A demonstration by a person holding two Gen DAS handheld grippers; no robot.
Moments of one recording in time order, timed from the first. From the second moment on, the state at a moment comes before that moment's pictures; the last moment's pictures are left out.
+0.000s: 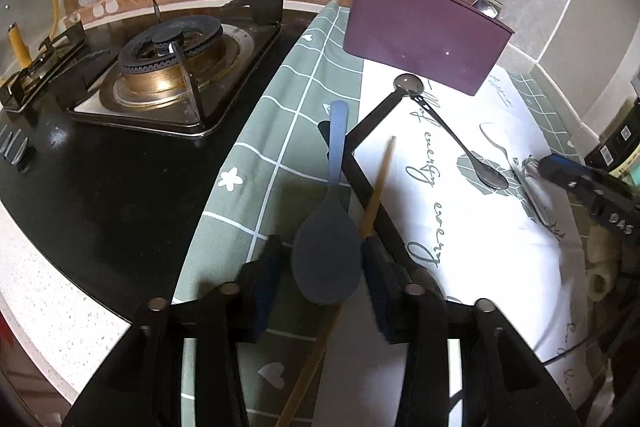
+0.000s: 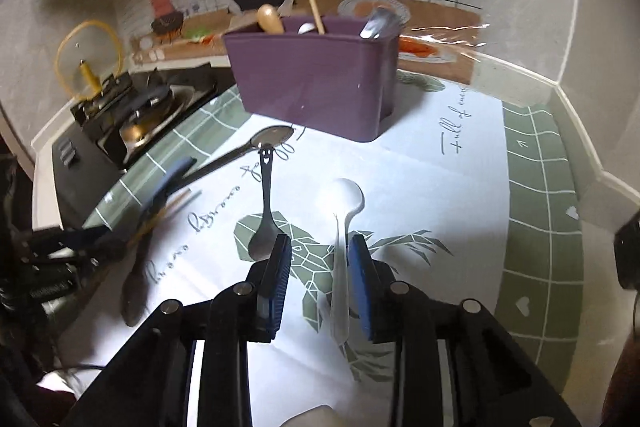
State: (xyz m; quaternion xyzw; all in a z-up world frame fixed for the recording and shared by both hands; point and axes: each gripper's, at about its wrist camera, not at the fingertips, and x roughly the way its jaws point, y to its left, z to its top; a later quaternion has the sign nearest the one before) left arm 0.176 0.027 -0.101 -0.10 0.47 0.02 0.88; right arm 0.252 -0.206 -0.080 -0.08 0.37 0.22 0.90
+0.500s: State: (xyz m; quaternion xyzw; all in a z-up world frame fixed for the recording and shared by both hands) left arm 0.155 0.031 -0.029 -0.07 0.39 0.00 0.92; right arm 0.314 -0.179 -0.106 -0.09 0.40 0.19 0.89
